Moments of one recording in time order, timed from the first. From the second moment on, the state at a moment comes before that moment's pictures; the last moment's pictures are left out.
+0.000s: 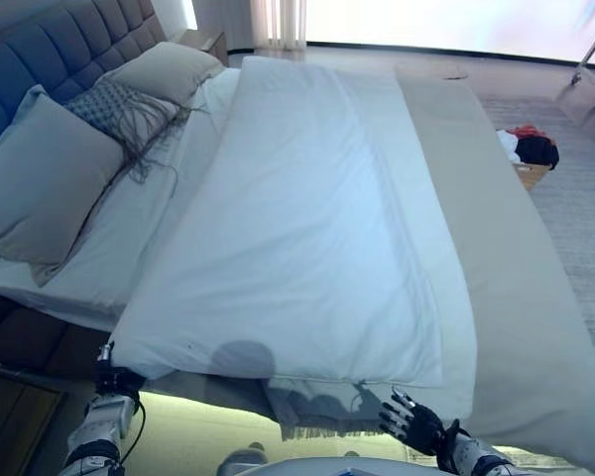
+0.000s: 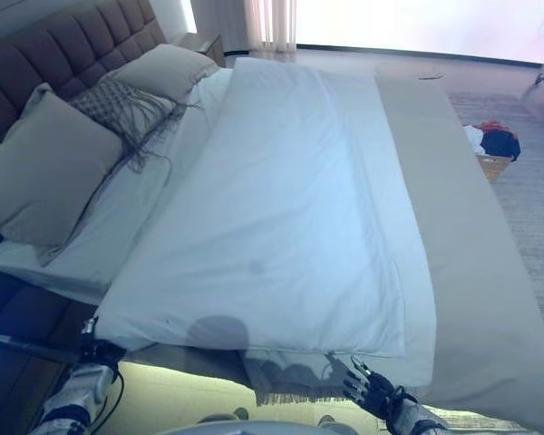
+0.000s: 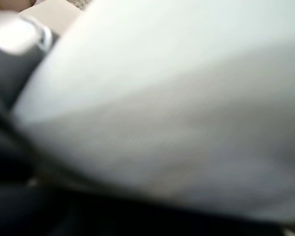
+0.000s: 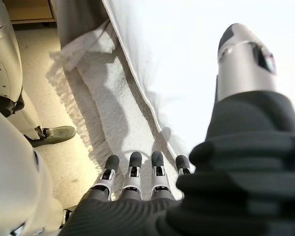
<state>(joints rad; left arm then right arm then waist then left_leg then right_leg) -0.11 0.42 0.42 1.08 -1.48 0.22 -0.34 -0.09 -0.30 0.06 1.24 0.73 0.20 0.47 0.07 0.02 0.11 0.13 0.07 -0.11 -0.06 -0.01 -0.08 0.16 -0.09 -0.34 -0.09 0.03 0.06</state>
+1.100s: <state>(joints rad) -0.34 0.46 0.41 1.15 -1.35 0.25 -0.24 -0.17 -0.39 -0.02 1.32 0.77 0.17 0.53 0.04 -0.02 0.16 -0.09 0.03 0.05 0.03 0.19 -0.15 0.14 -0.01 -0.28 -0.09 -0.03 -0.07</state>
